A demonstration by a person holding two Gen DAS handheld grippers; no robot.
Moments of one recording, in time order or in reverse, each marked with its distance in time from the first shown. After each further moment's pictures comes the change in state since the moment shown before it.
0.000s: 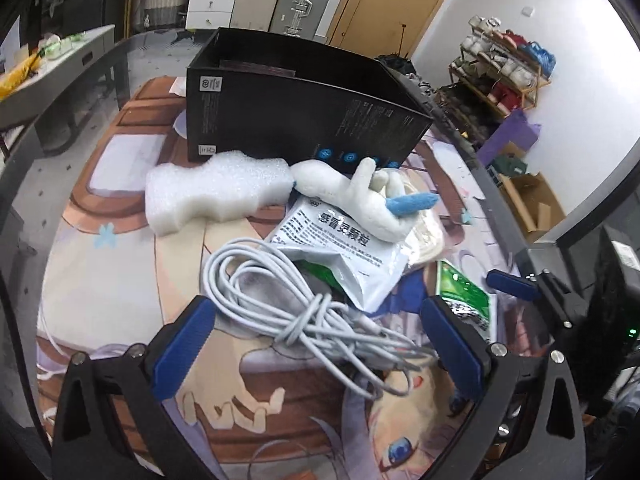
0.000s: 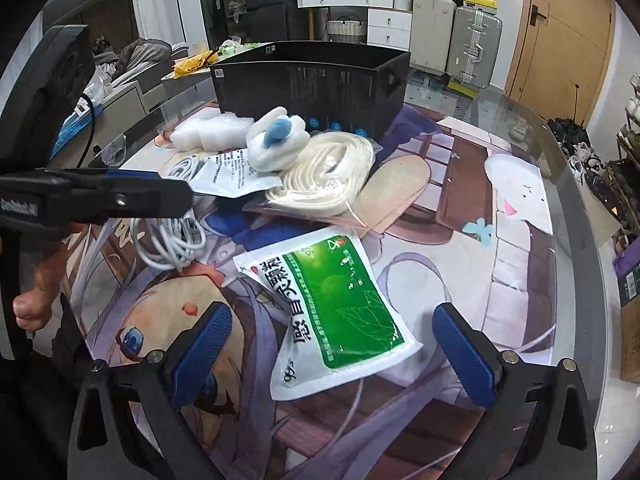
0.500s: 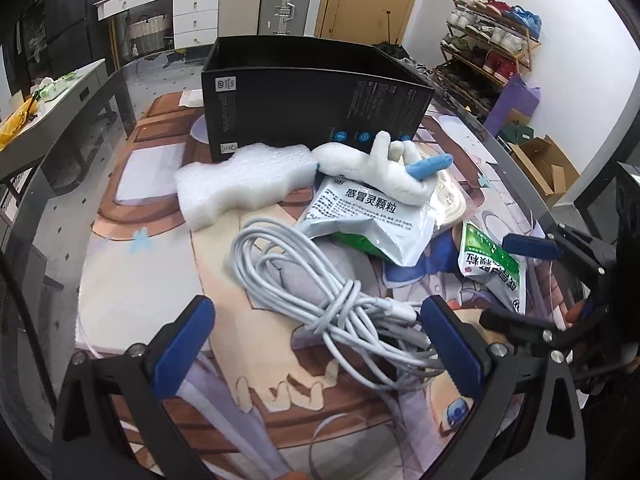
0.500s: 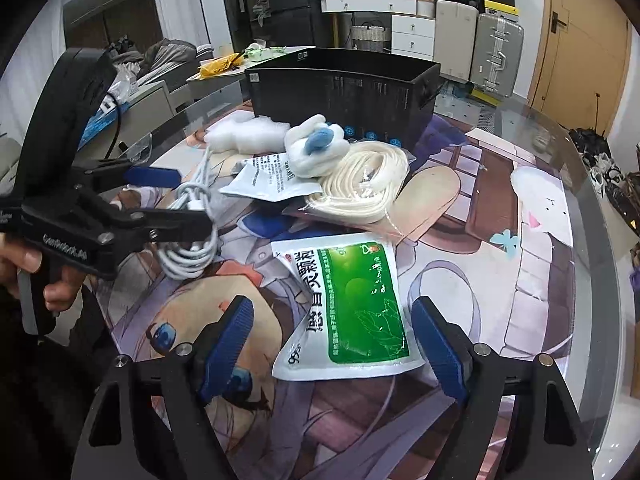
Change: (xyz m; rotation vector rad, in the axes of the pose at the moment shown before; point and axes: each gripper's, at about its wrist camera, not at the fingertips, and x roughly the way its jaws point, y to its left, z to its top) left arm -0.007 0.011 -0.011 0.138 -0.002 0.060; right arm -0.007 0.009 0.000 -0.021 -0.018 0.073
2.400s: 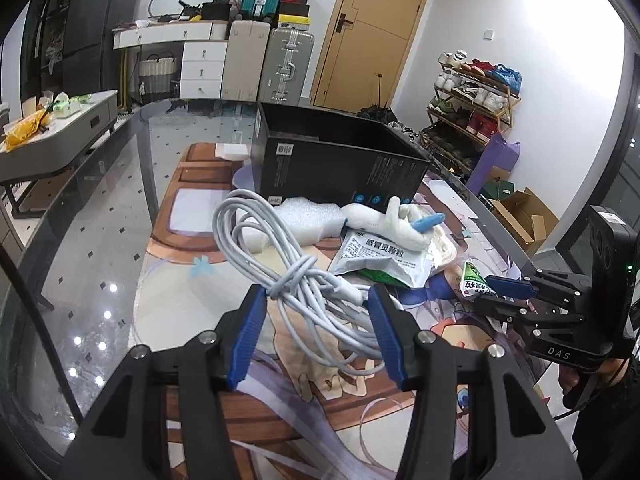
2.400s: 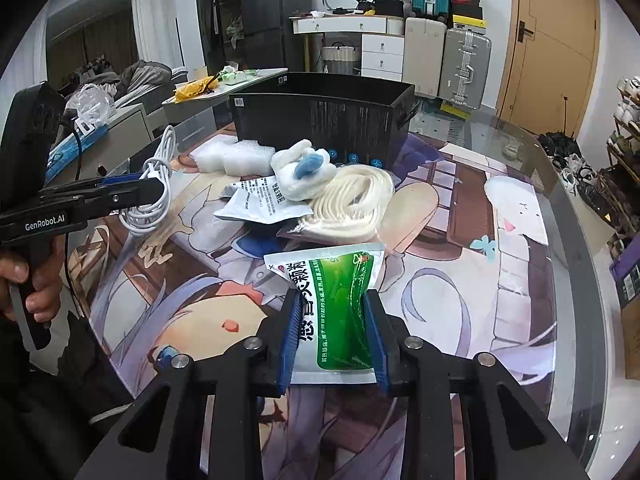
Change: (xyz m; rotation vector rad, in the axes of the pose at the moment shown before) left arm -0.049 0.033 -0.023 -0.028 -0.252 -0.062; right arm -0.019 0.017 -0.008 0.041 -0.095 -0.103
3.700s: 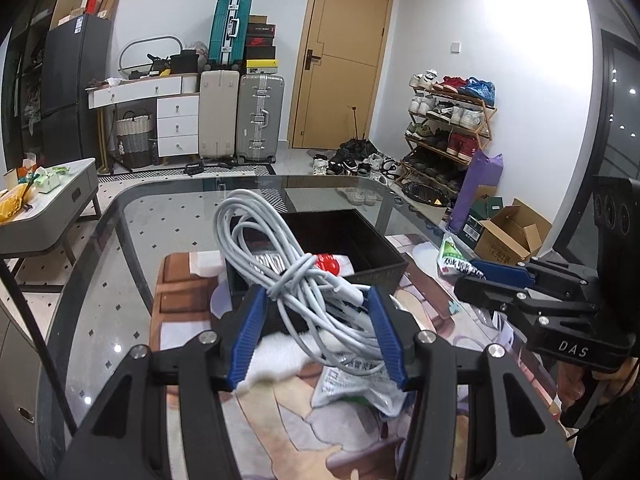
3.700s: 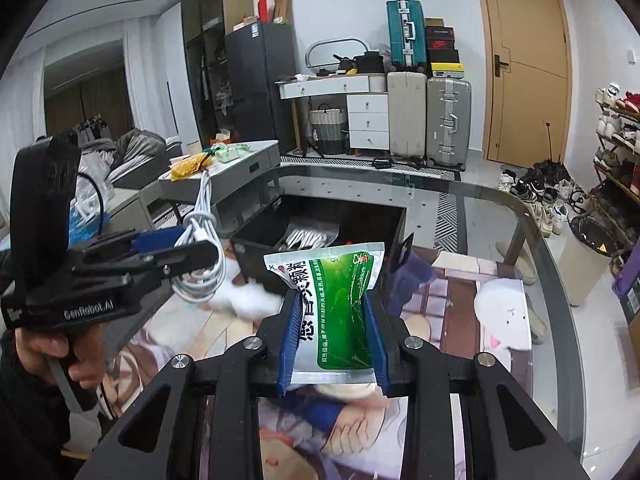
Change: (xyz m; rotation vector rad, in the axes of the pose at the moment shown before) left arm 0.002 -0.025 0.088 0.127 -0.130 -0.019; right arm -0.030 -0.009 0.101 0.099 -0.225 0.008
